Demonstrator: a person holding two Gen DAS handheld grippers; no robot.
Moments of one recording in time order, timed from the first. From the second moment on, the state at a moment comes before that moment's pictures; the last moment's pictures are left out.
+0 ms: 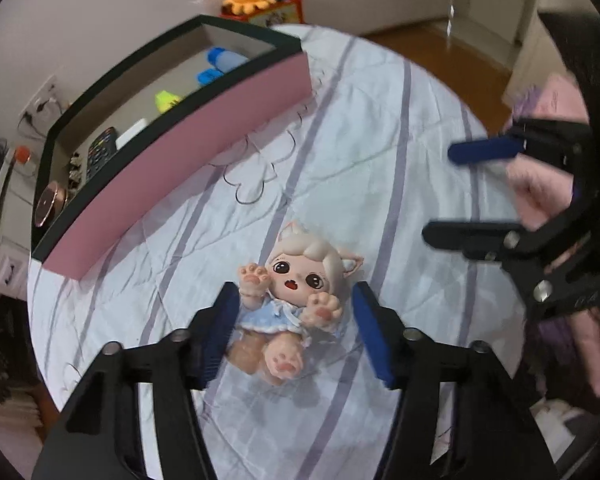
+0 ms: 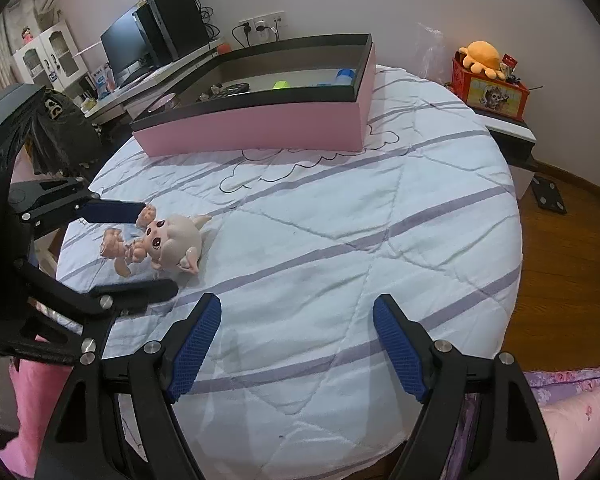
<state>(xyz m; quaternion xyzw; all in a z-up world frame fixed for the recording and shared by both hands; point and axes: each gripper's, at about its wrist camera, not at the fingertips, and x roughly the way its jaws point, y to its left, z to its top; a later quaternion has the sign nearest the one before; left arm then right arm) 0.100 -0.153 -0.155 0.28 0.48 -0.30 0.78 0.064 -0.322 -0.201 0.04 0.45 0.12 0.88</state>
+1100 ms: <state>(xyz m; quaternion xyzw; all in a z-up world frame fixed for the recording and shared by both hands) 0.145 -0.101 -0.085 0.13 0.42 -0.23 0.87 0.078 -0.328 -0.159 0.05 0.40 0.14 0.90</state>
